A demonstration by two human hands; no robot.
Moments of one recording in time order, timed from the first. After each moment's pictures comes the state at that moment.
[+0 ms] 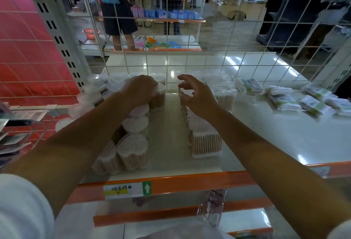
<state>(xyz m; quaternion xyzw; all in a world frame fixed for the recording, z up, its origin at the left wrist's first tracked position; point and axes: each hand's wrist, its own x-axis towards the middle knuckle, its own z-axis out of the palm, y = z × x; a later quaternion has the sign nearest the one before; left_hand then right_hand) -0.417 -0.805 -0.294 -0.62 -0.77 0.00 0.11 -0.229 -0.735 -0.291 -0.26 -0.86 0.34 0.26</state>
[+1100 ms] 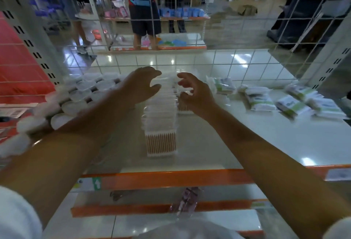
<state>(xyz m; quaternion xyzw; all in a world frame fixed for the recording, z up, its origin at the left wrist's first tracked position) -0.304 -0.761 -0.259 -0.59 -0.79 -0.13 0.08 -0.146 -0.670 -0.285 -0.25 -0.85 0.39 0.27</state>
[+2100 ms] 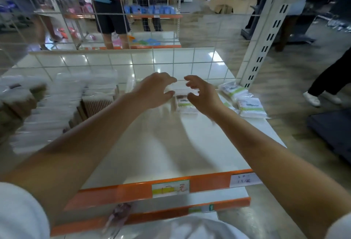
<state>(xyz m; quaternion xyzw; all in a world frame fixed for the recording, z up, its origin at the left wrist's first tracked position) -0.115 -0.573 -0.286 -0.65 -0.74 -0.15 0.03 0.031 -0.487 -0.310 -0.31 -0.84 0.35 0.26</state>
